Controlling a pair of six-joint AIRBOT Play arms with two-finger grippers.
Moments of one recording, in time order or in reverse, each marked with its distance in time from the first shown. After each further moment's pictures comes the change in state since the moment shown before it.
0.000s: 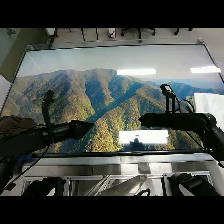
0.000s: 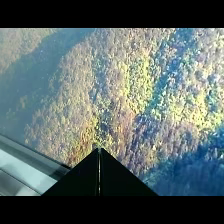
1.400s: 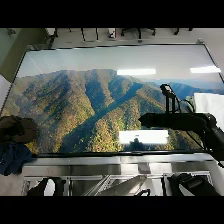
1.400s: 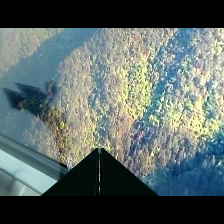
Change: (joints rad) left arm 0.865 -0.142 0.000 0.875 0.042 0.037; right arm 0.000 0.000 0.000 0.000 0.000 0.000
